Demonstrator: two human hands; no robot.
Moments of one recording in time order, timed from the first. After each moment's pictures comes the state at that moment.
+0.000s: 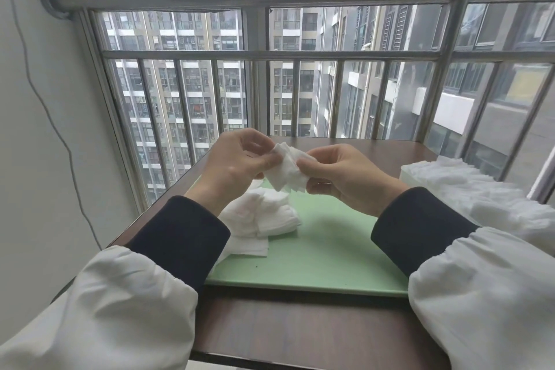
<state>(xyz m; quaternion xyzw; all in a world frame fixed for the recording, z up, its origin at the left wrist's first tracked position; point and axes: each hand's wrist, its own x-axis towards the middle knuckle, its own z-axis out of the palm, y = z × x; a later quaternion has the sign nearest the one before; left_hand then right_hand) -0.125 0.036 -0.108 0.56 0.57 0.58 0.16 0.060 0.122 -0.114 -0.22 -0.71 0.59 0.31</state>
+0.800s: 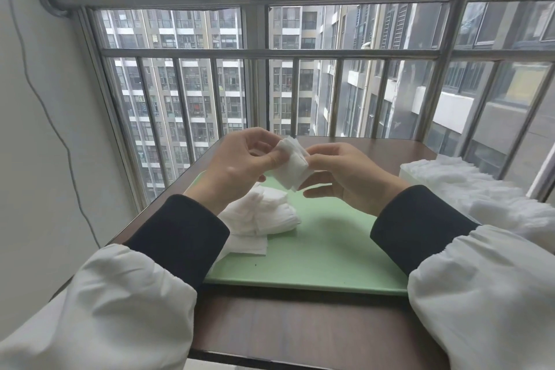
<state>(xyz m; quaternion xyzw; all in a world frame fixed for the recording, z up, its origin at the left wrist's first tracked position) -0.123 0.038 -0.110 0.60 0.54 0.56 0.17 0.061 0.118 -0.108 -0.25 -0.71 0.60 0.29</state>
